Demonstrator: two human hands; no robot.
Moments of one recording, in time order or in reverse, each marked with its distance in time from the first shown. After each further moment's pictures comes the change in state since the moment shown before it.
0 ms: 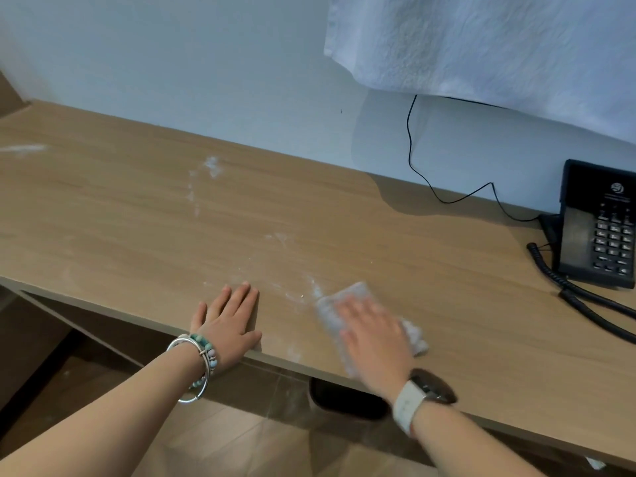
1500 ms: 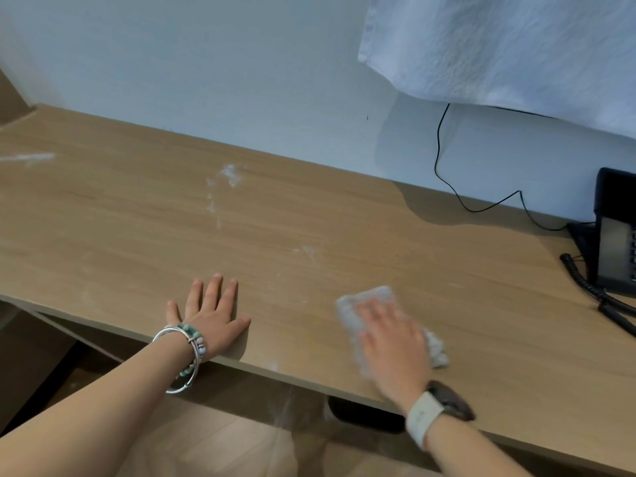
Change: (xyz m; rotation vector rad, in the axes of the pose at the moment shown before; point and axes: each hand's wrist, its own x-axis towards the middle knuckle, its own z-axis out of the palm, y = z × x) left_hand 0.033 -0.068 -0.032 0.068 -0.054 -0.153; right_hand 0.027 -0.041 -0.003 0.024 0.072 0.192
